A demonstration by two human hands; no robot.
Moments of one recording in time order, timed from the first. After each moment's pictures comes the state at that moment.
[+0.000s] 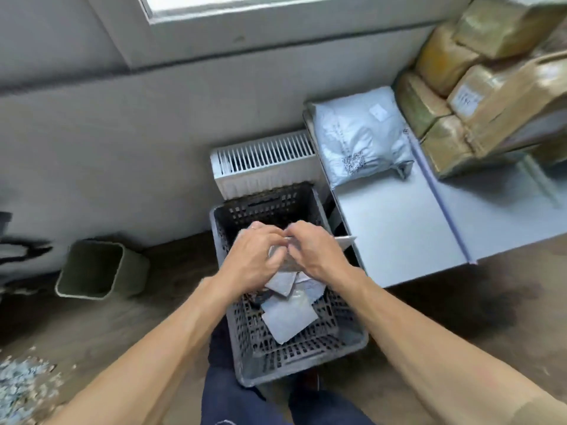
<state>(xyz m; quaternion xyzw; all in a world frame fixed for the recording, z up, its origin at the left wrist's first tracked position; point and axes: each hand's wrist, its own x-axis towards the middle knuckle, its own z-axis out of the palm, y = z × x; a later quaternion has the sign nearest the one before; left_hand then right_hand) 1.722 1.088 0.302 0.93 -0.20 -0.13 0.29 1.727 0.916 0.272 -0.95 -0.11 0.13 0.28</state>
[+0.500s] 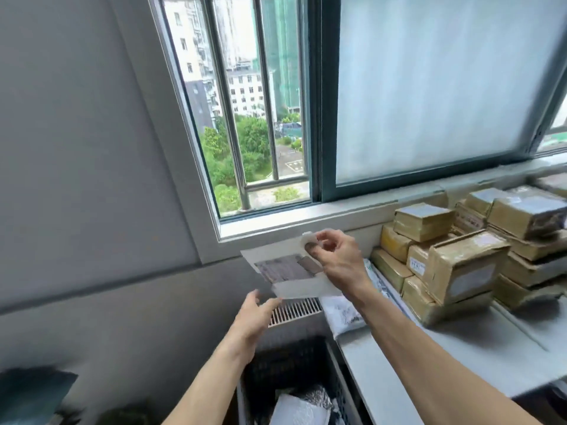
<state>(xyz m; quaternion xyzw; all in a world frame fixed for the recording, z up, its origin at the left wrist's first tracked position) 1.751 1.075 0.497 0.78 0.13 -0.09 0.61 1.777 0.883 0.571 -0.79 -0.03 -0.13 0.60</state>
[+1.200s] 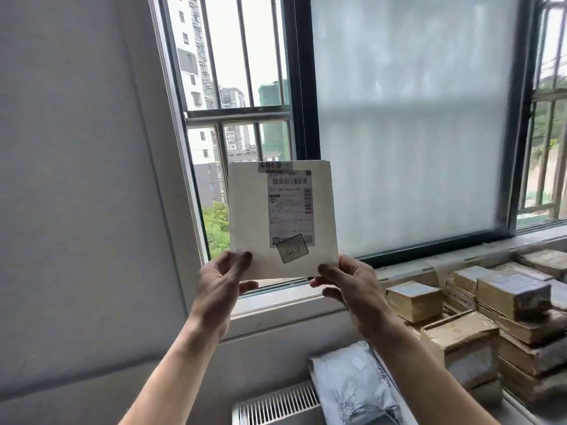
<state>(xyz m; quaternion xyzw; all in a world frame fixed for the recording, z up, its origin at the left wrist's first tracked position) 1.753 1.057 0.715 0.63 -0.10 0.17 0.75 1.751 0.831 0.691 -0.62 -0.12 -0.10 0.77</state>
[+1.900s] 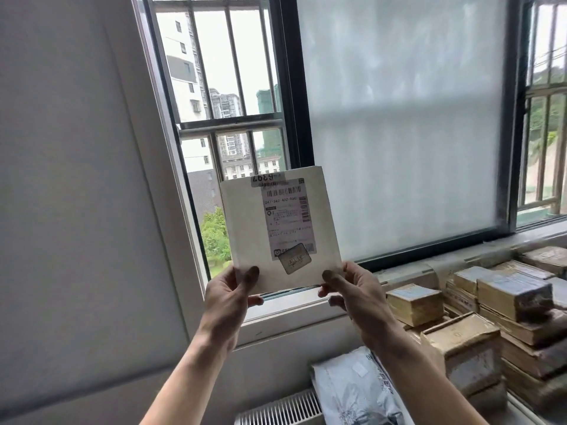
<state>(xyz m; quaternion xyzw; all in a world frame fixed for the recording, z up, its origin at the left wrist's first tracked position) 1.762 1.032 0.710 0.64 -0.09 0.17 0.74 1.752 0.810 0.689 -0.61 -0.14 -0.14 0.77</state>
